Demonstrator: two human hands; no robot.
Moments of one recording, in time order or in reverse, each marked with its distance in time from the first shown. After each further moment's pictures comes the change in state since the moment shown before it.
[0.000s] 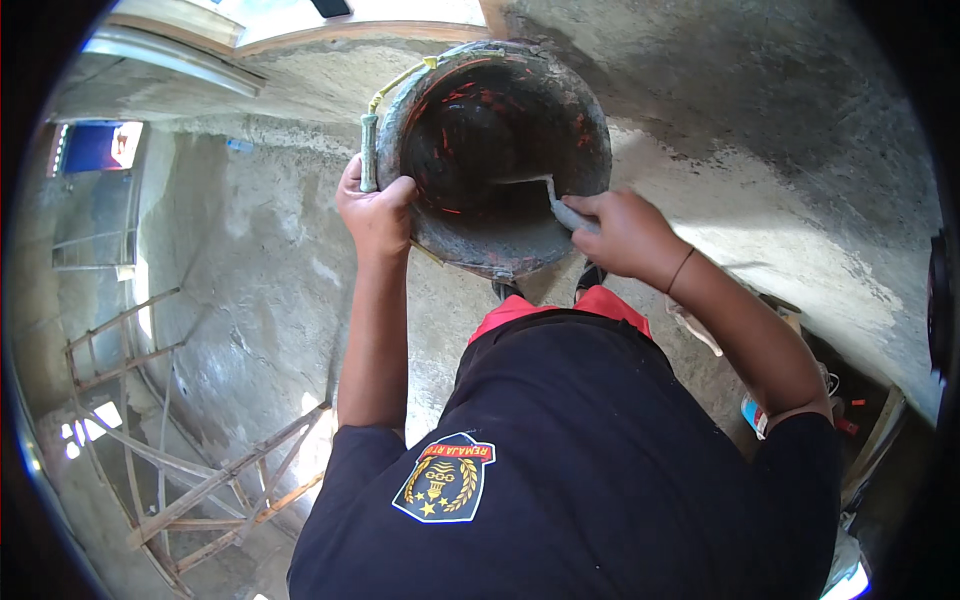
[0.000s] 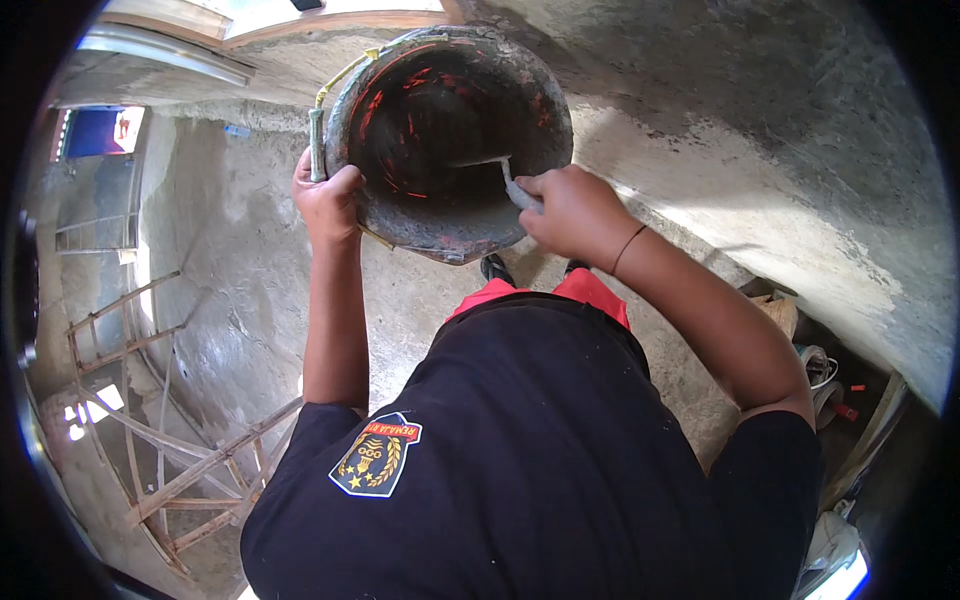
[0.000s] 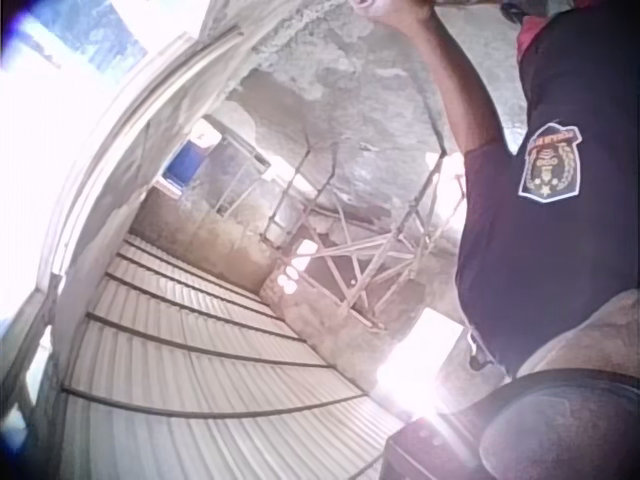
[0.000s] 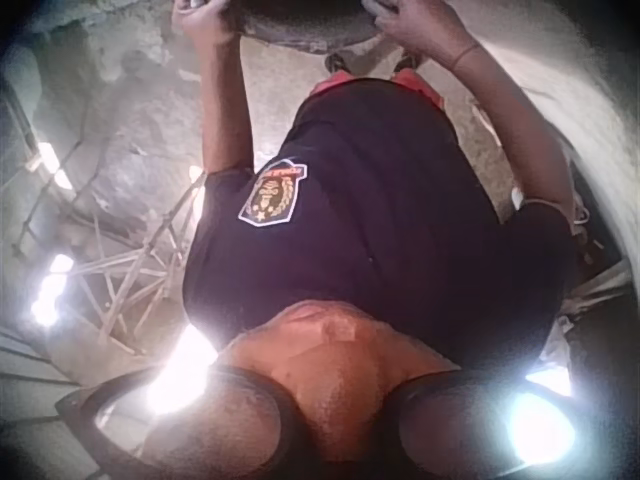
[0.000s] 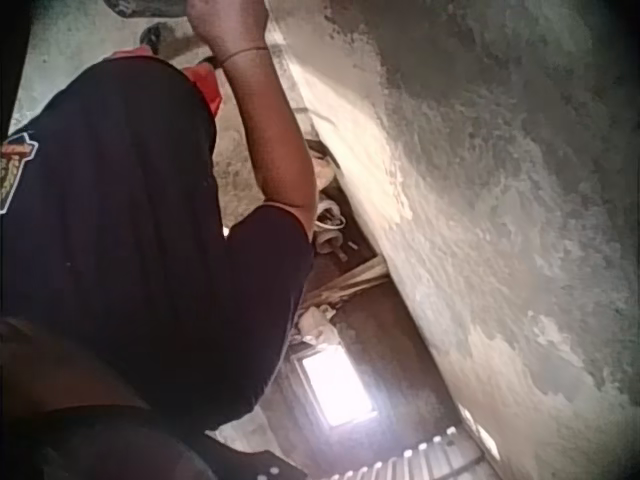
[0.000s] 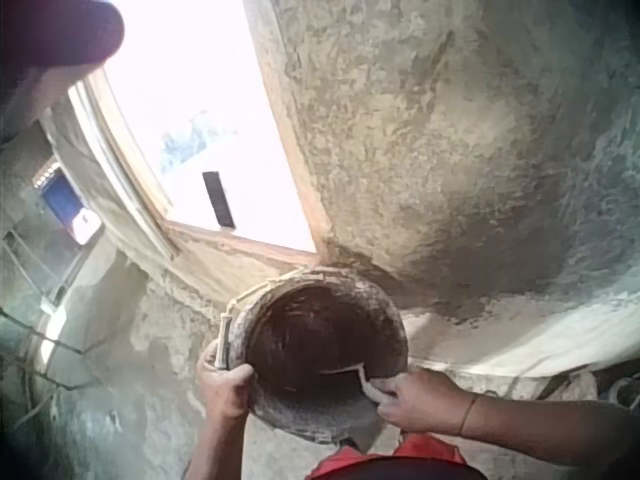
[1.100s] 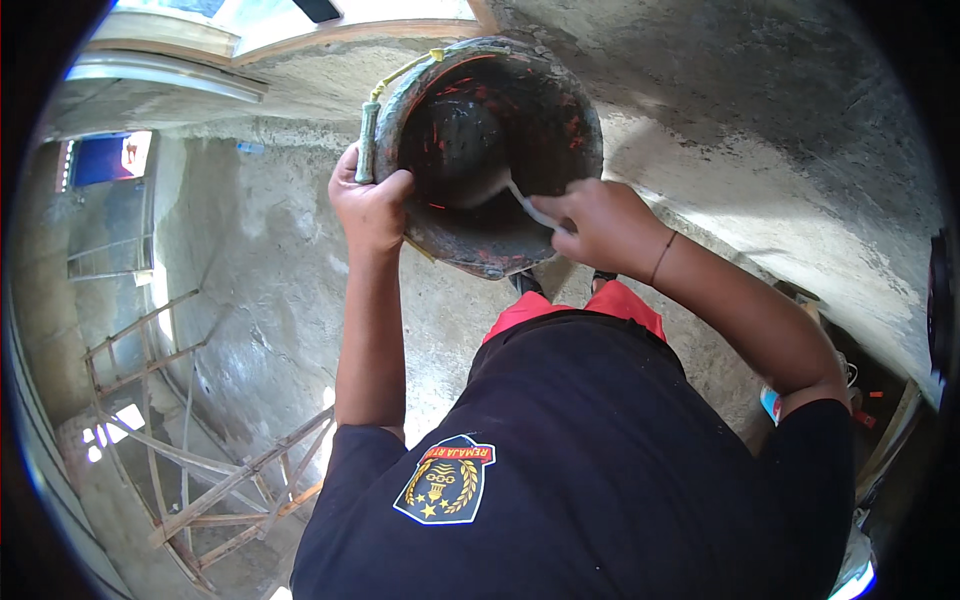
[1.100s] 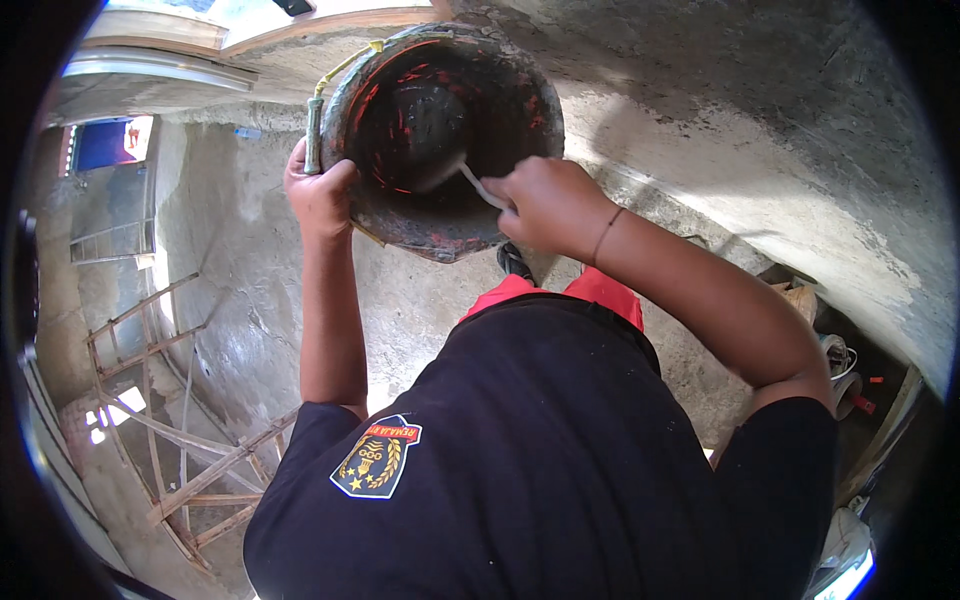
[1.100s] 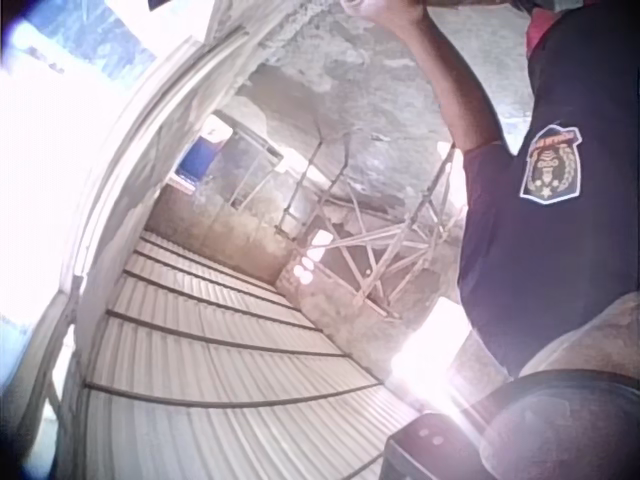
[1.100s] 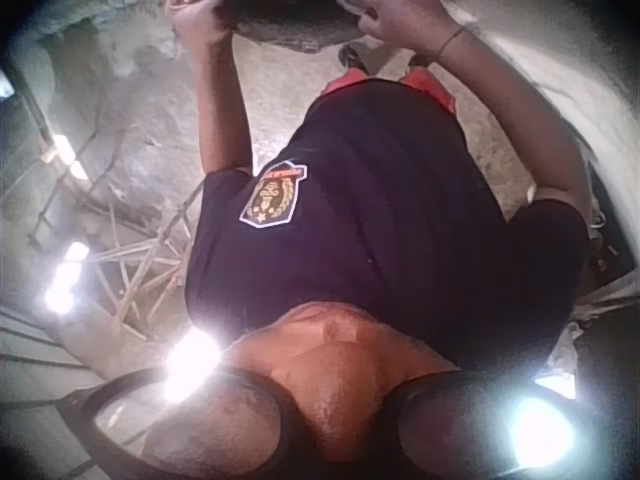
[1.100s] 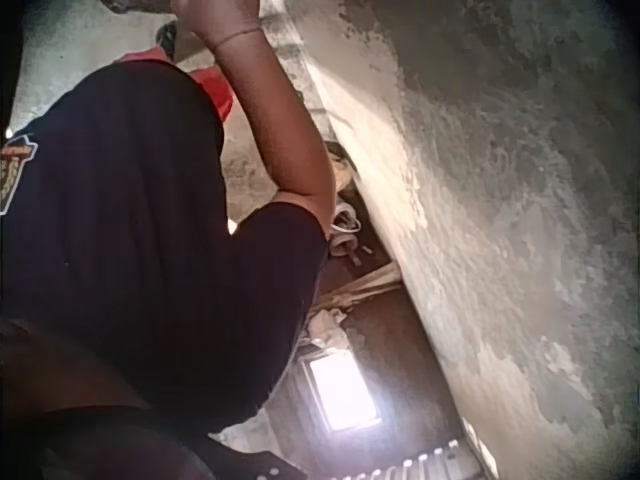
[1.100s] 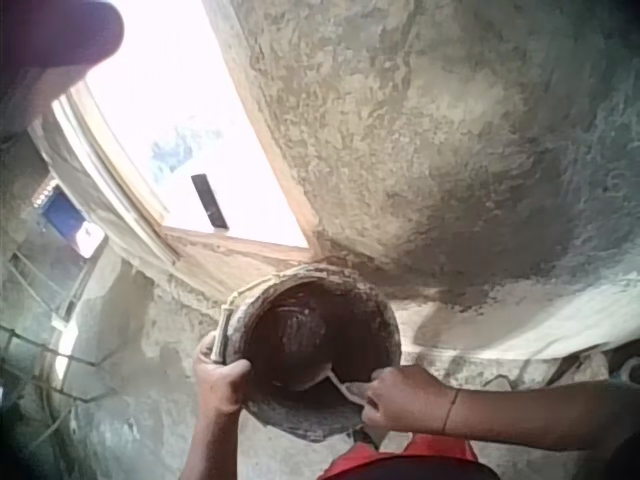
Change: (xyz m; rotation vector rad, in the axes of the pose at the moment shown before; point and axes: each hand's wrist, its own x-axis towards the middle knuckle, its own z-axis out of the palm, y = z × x) left_hand 0.016 0.005 0.000 0.162 -0.112 0.007; right_hand 0.015 -0.003 0.010 -0.119 0.117 -0.267
